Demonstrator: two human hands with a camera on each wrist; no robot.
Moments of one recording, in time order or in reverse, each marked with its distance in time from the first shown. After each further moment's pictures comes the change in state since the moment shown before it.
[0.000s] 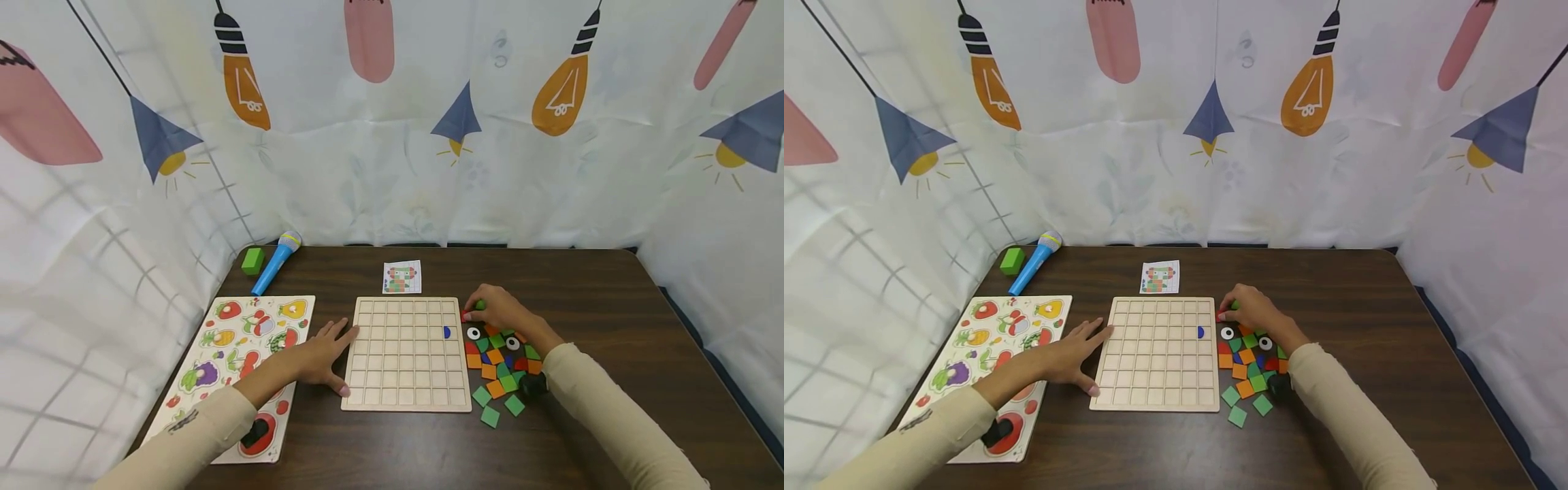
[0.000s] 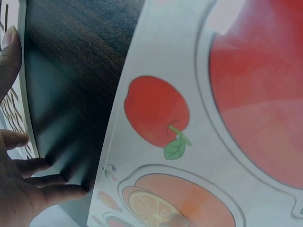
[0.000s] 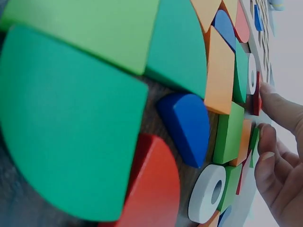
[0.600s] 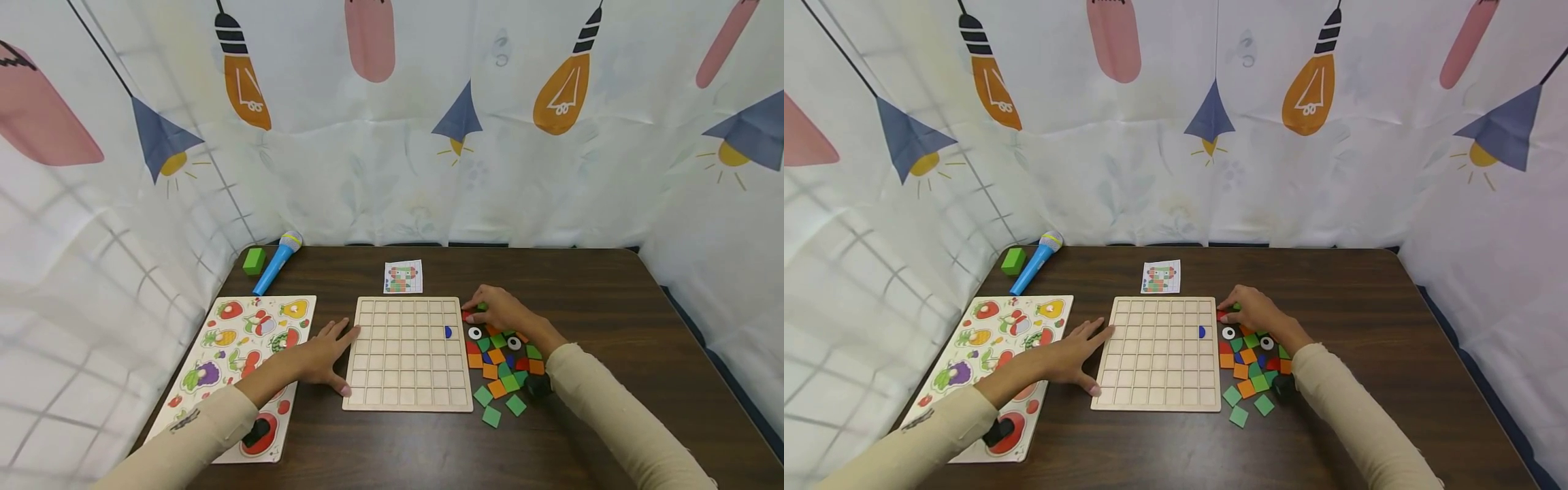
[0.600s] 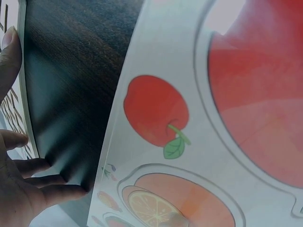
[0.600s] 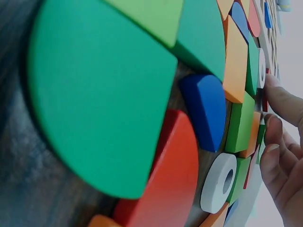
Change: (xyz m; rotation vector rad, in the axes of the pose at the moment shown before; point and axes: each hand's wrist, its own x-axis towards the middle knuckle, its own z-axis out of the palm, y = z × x) left_hand 0.003 -0.003 0.002 0.000 0.002 -0.005; right_hand 0.000 0.003 0.001 -0.035 -0.022 -0.054
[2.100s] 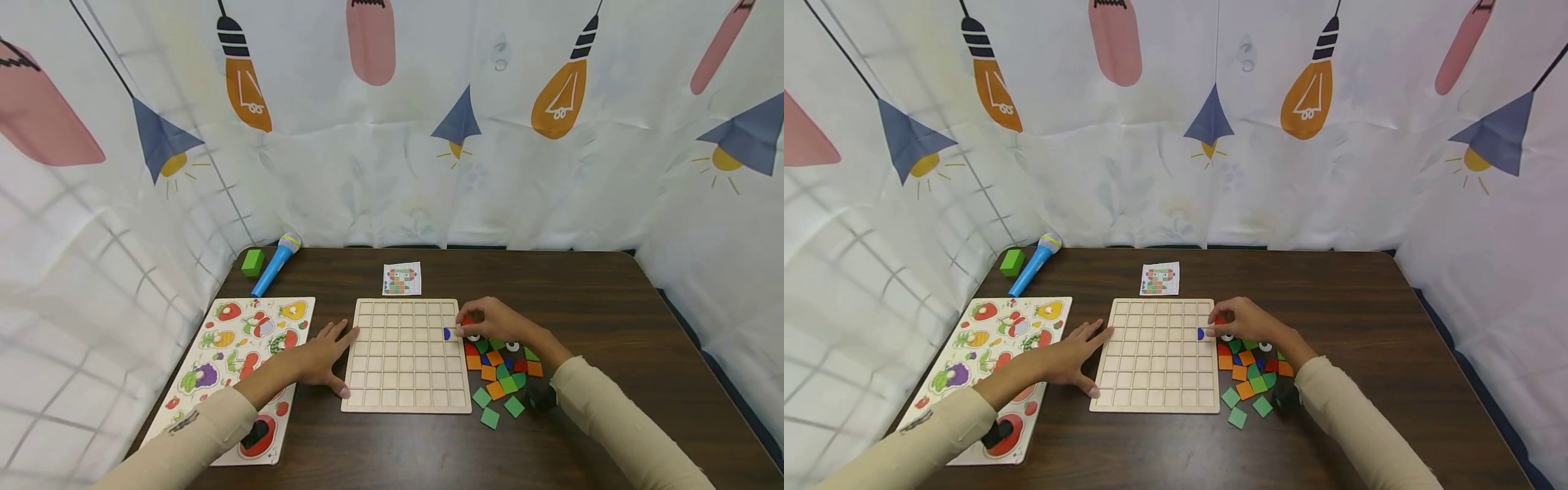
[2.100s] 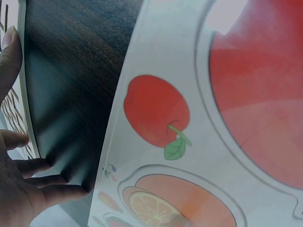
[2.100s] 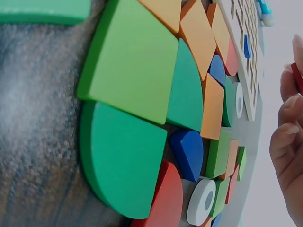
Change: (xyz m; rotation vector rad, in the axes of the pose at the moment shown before) left_hand -0.003 0.002 -0.002 -0.012 -0.003 0.002; right_hand -0.013 -0.018 0.000 0.309 -0.072 -0.140
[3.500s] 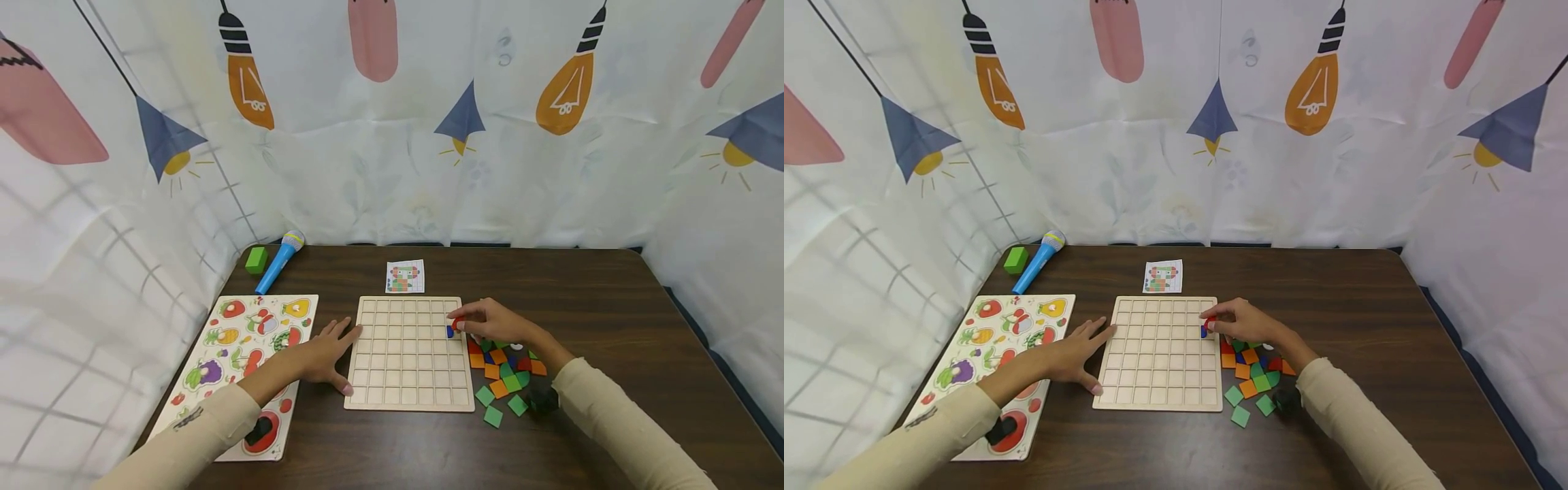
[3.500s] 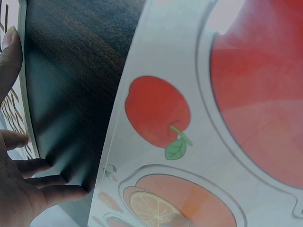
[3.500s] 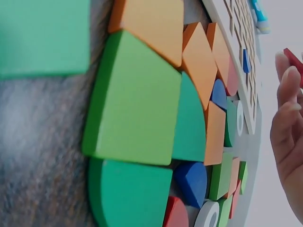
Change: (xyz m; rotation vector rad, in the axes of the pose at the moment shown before) left_hand 0.002 -0.001 0.001 0.013 -0.003 -0.011; right_hand -0.002 -0.002 0.003 0.204 -0.099 -0.061
